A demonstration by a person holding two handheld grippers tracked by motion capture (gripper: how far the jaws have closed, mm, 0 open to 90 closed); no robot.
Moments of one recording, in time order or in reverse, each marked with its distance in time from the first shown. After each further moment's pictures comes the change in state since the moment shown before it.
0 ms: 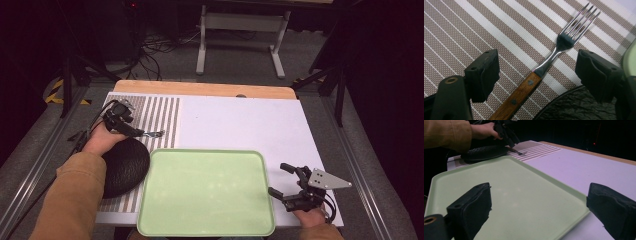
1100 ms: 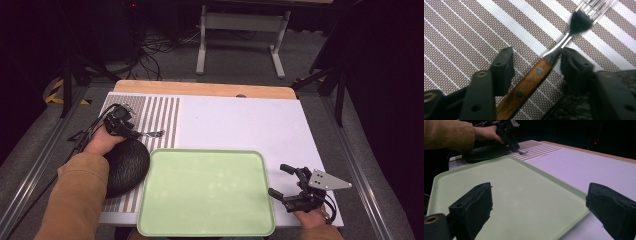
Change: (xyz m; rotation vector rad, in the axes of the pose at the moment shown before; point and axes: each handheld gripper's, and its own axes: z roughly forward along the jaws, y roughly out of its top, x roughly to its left) left arm 0.007 -0.009 0.012 0.078 0.004 0.003; right arm 0.000 -0.002 -0.001 0.000 0.007 0.004
